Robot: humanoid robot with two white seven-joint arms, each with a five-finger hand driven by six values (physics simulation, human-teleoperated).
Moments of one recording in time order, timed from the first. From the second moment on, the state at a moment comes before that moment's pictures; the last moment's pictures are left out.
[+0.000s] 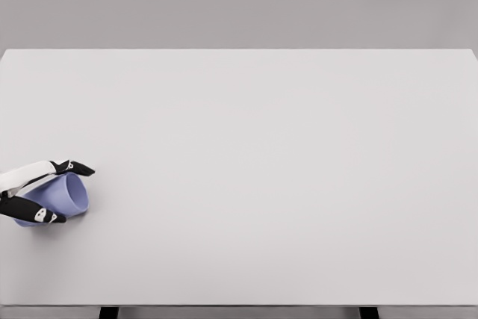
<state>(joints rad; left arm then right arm) -1.02 1.42 -1.73 -1.74 0.48 -0.33 -0.03 0.00 0.00 -0.20 0.05 -0.06 -0.07 0.09</state>
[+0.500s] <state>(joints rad) -1.00 1.42 -1.70 -1.75 0.49 -0.33 -0.03 0.00 0.00 -0.20 0.05 -0.06 -0.07 0.09</state>
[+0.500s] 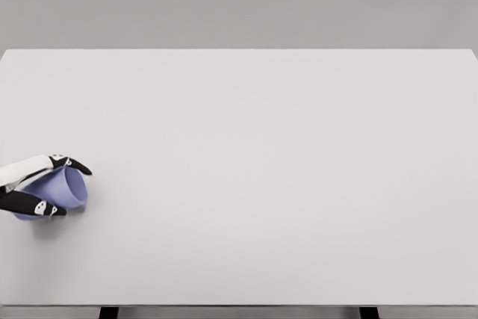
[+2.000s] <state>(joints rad) -0.91 1.15 -1.41 -1.53 0.69 -0.34 -0.03 0.00 0.00 -0.20 0.05 -0.06 -0.07 0.09</state>
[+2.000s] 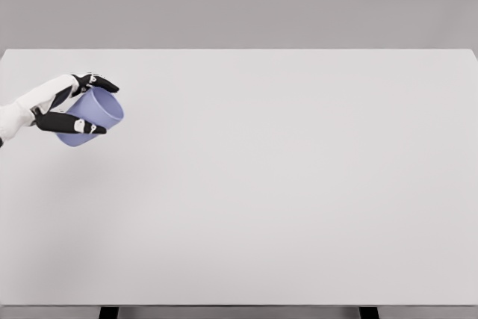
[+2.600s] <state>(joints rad) -0.62 1.04 -0.94 -1.50 0.69 -0.33 -0.03 0.00 0.00 -0.20 0.05 -0.06 -0.07 0.09</state>
